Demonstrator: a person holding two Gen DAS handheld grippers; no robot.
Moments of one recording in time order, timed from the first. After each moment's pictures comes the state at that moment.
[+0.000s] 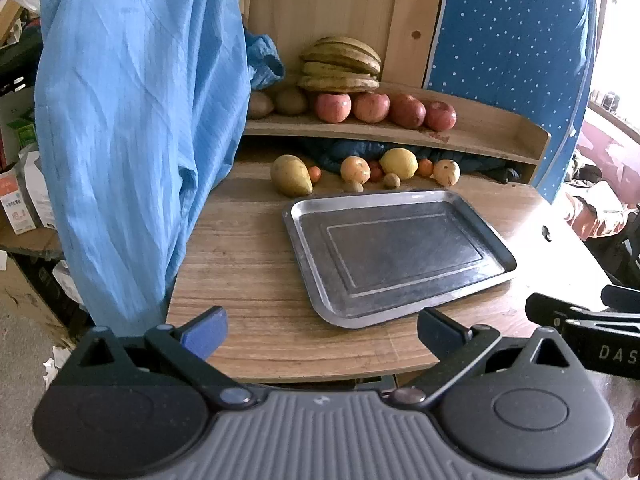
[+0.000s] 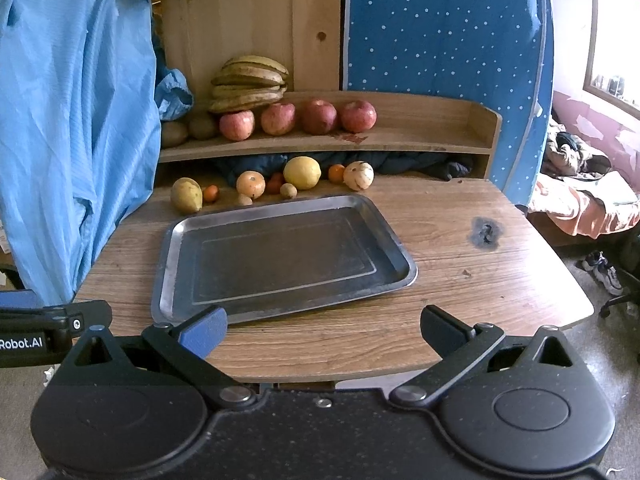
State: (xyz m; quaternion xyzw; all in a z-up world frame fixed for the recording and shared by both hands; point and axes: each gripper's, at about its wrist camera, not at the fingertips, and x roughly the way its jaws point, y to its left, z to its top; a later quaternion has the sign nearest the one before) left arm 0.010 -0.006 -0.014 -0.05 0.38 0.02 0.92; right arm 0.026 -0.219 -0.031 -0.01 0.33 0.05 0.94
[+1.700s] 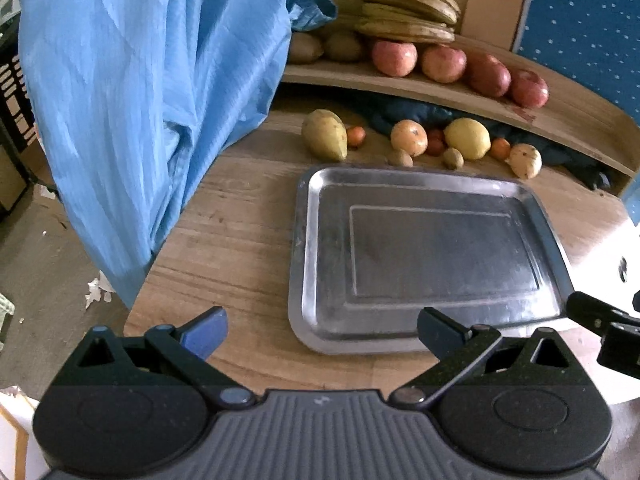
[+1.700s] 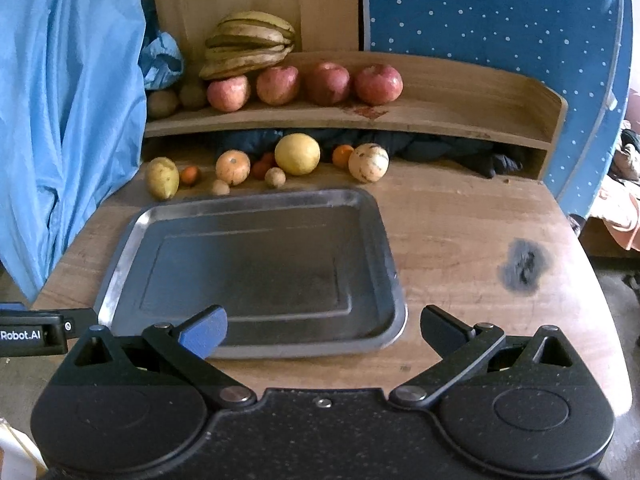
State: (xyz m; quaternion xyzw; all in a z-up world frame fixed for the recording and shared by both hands) left arm 0.109 -0.057 -0.031 -0.09 0.46 0.17 0.86; right arm 0.159 -0.279 -0.055 -0.03 0.39 0.15 0.91
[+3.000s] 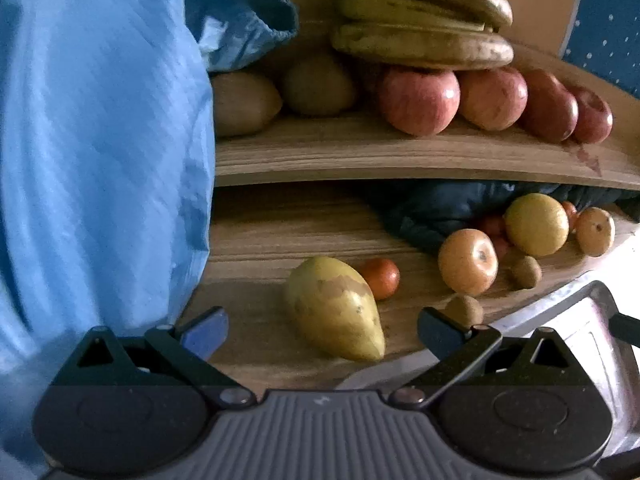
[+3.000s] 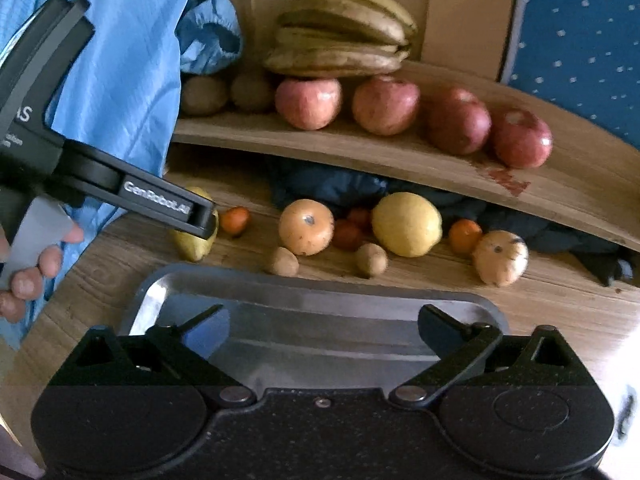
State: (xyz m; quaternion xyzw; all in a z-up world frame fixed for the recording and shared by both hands) left arm 0.321 0.043 -0.073 -0.01 0.50 0.06 0.87; right arm 0.282 -0.145 -0.083 -0.09 0.39 0.22 0.89
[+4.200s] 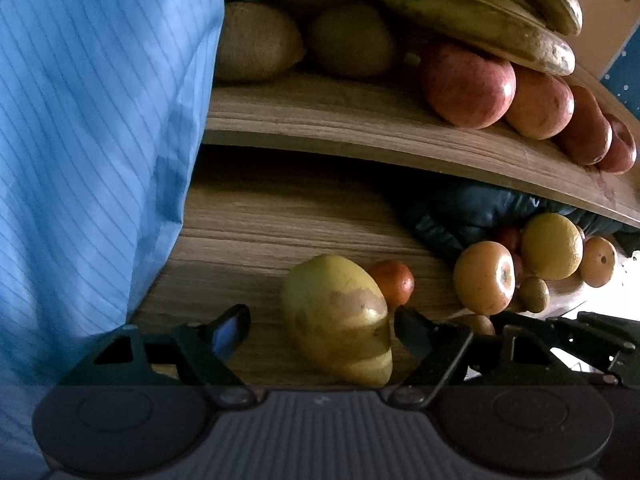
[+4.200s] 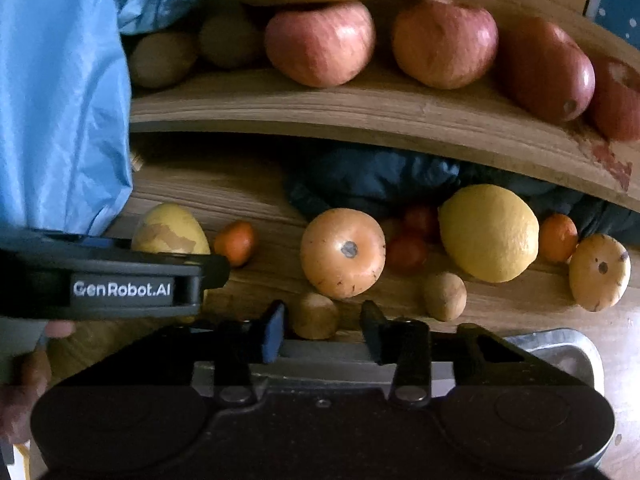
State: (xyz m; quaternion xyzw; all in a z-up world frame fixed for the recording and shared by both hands) left arm 0.346 0.088 -0.104 -0.11 0.54 0.03 0.83; right arm 0.374 -0.081 -0.120 -0.06 0.51 0.21 0.83
